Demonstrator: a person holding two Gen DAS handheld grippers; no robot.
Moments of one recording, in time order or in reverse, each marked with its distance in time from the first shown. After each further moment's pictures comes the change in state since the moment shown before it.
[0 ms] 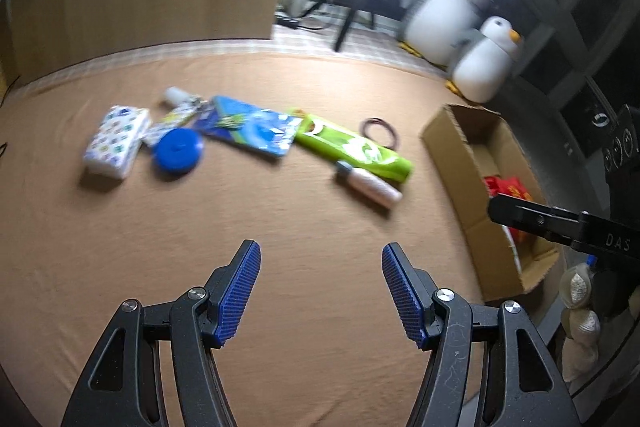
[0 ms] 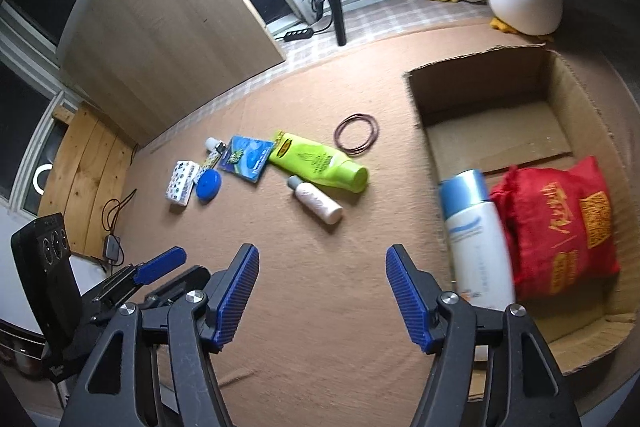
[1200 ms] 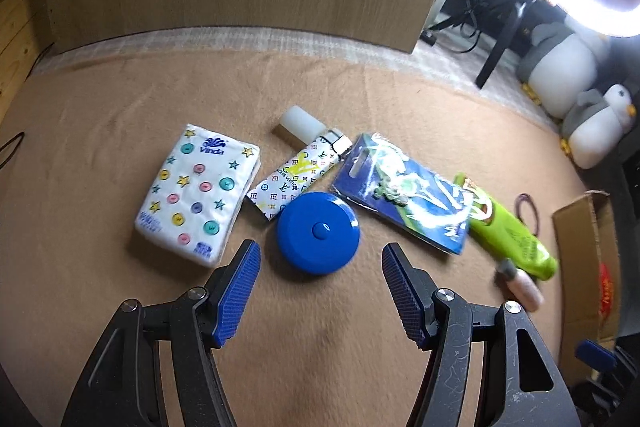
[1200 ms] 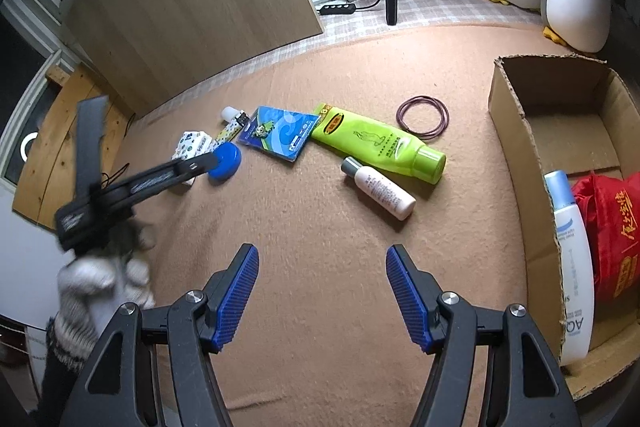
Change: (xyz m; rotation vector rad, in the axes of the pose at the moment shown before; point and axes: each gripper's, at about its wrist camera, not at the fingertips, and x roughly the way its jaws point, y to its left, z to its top) left arm 0.082 0.110 0.071 -0.161 0.026 0.189; right arm 0.047 0.059 -0.012 -0.085 0.026 -0.055
